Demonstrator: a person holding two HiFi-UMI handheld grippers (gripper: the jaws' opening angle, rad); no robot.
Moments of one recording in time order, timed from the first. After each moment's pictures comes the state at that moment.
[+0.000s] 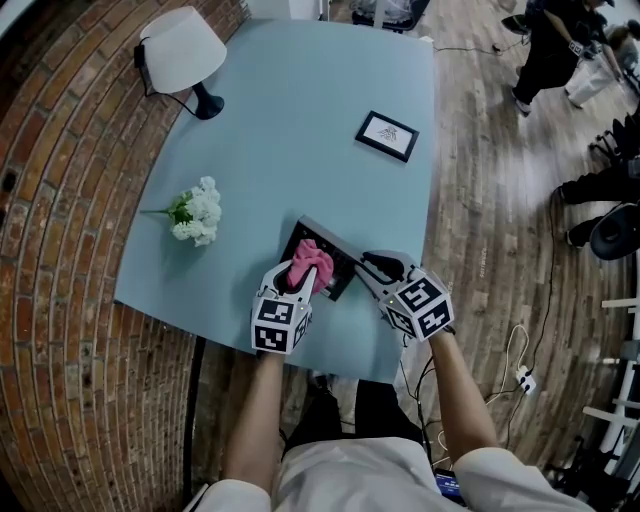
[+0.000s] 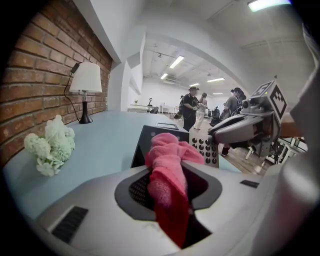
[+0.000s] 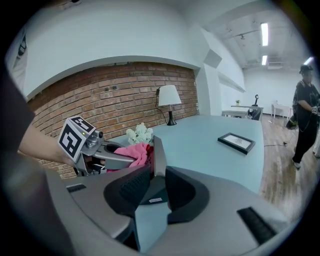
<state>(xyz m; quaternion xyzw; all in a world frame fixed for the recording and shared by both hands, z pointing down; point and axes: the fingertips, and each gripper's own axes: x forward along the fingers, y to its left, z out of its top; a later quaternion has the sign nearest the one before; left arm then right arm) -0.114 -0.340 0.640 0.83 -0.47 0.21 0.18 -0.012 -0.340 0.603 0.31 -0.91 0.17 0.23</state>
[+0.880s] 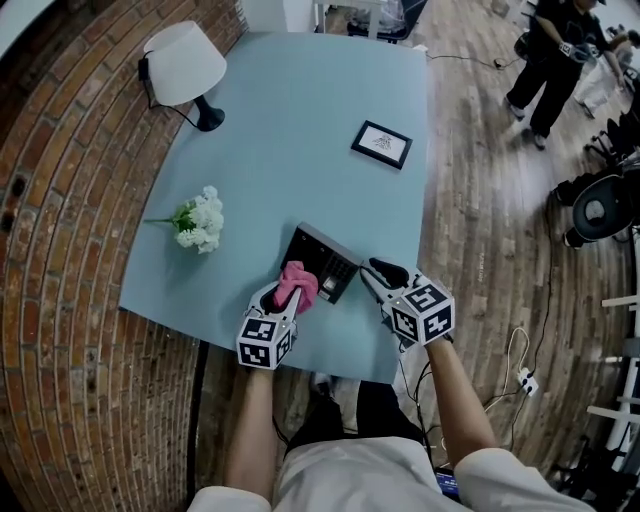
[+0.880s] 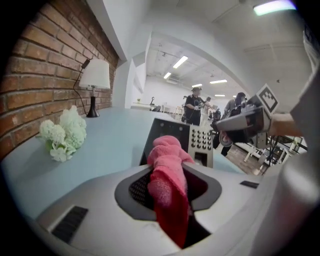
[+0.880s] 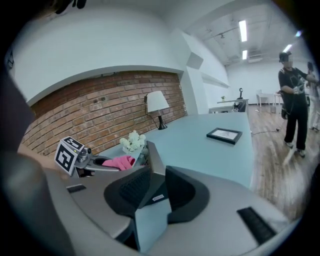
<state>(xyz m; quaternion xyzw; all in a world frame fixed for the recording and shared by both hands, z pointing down) -0.146 -0.308 0.648 0.83 -0.48 0.20 0.20 0.006 -0.335 0.595 0.37 -0.88 0.23 0.18</state>
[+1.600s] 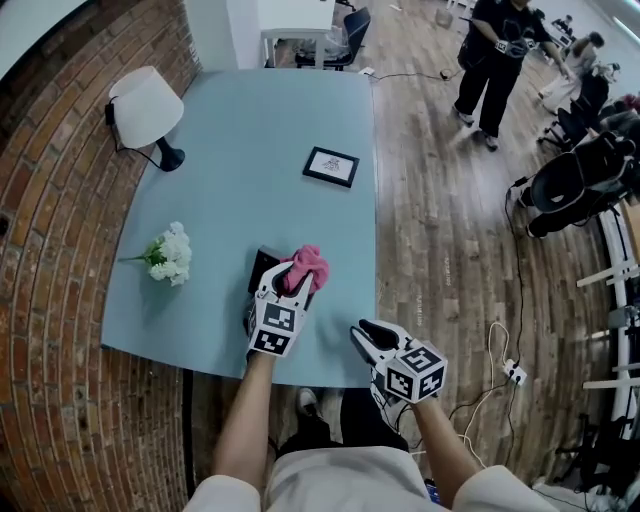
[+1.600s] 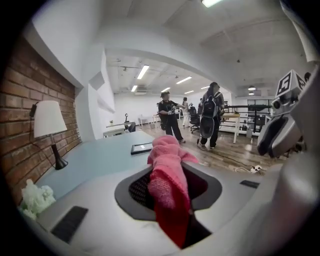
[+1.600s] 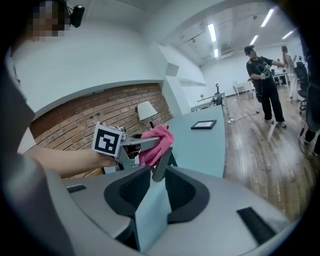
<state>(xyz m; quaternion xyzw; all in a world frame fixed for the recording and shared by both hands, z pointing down) -0.033 -0.356 0.583 0.89 -0.38 0.24 0.03 0.053 -0.222 0.578 0.44 -0.84 0.30 0.11</state>
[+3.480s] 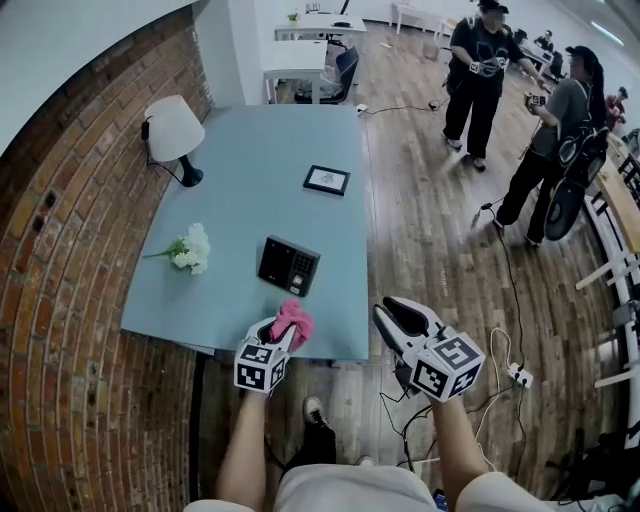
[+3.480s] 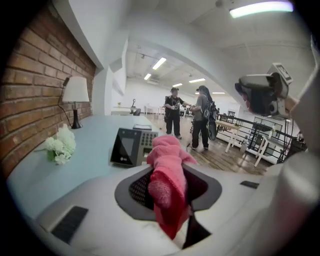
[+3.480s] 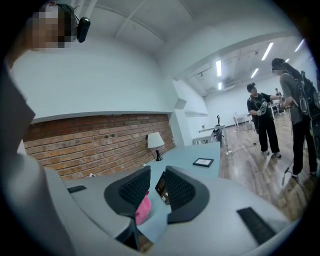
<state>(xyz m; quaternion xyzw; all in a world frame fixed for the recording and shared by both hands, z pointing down) -0.096 -0.180 0.595 0.88 -0.39 0.22 0.16 0.082 -0.132 0.416 0.49 -0.85 0.17 0.02</state>
